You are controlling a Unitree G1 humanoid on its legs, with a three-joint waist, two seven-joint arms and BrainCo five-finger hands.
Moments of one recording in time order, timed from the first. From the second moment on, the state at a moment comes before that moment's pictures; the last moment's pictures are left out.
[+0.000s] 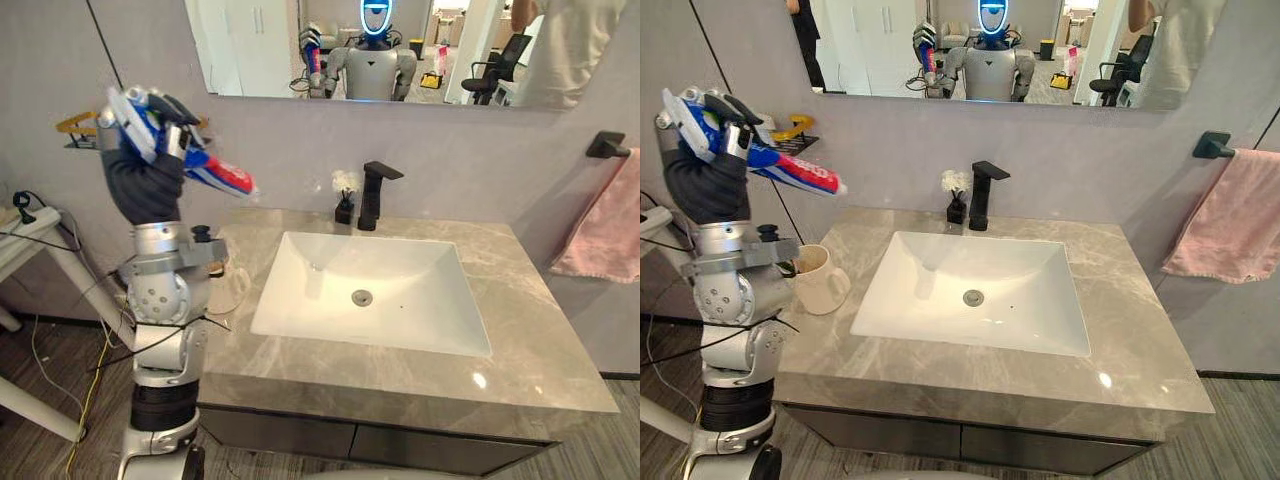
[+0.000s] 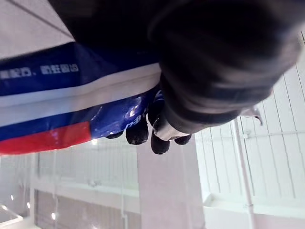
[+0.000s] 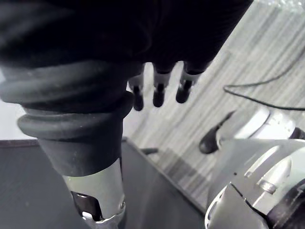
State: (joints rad) left arm -0.31 0.31 0.14 -0.37 -0.22 -0.22 0.23; right arm 0.34 0.09 -0.72 0.93 0.23 -0.02 -0.04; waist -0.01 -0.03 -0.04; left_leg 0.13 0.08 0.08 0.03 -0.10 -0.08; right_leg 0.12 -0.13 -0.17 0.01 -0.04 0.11
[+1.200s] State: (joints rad) left arm -0.13 0.31 0.25 -0.01 -0.14 -0.11 0.22; right arm 0.34 0.07 -0.51 0.88 0.15 -0.01 -0.02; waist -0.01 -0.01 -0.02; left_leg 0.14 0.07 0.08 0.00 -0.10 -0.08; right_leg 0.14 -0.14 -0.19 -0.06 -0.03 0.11
